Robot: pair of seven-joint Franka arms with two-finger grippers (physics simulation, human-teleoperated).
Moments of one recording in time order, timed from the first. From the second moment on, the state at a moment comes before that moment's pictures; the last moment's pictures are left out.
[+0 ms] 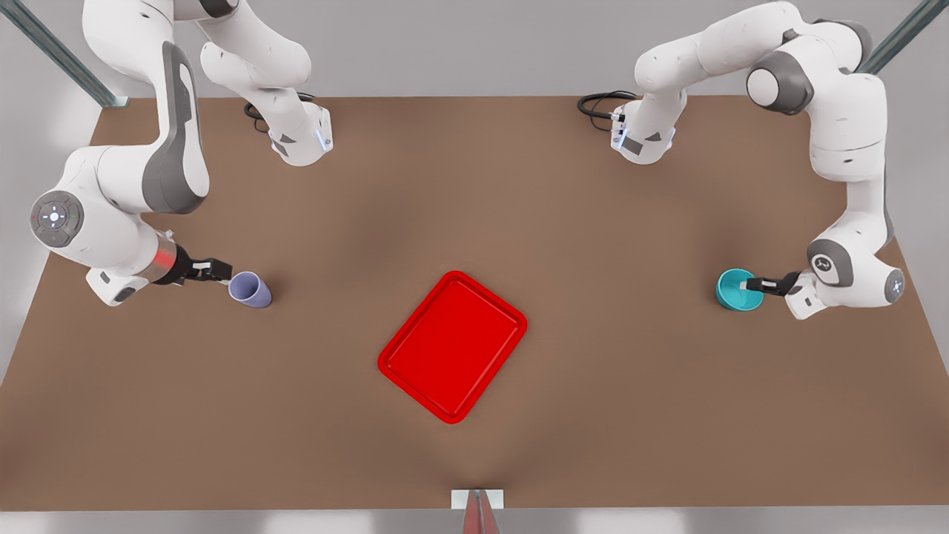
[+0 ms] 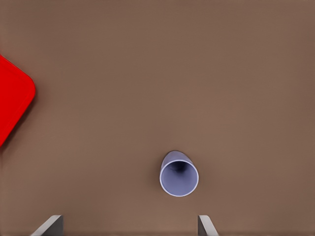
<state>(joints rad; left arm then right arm) 0.37 0.61 0.12 -1.85 -0.21 2.01 0.72 -0.03 0.14 0.04 -1.66 0.01 1.68 0.00</state>
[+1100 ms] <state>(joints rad) -0.39 0.83 -0.24 -1.37 -0.28 2.06 -1.01 -0.04 0.15 0.04 -1.66 0.02 1.68 -0.01</state>
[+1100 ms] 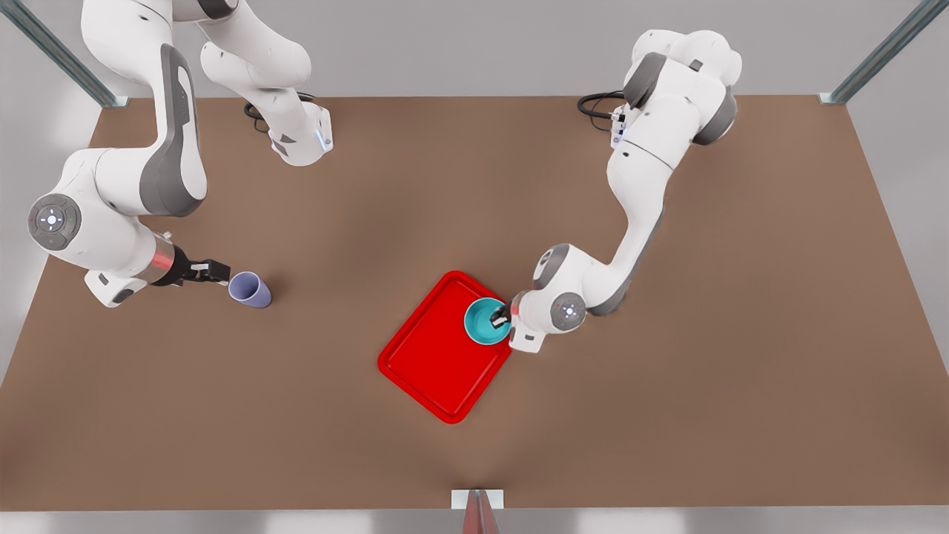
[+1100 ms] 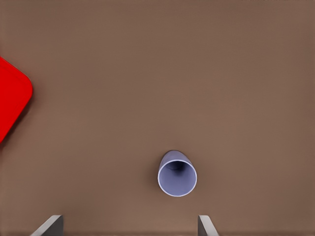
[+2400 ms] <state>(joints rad) -0.25 0.36 0.11 -1.33 0.01 1.41 0.07 -0.20 0.30 0.02 -2.16 0.09 2.19 -0.22</state>
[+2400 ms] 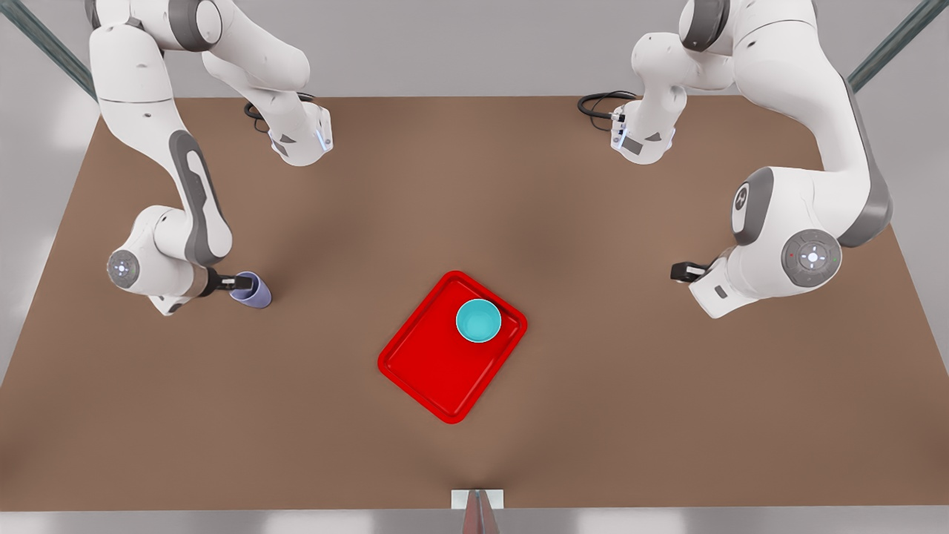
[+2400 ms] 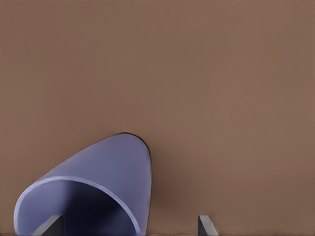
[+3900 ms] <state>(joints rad) -0.25 0.37 0.11 -1.33 0.01 1.40 0.06 0.26 0.75 0.20 -1.17 0.13 1.79 0.47</state>
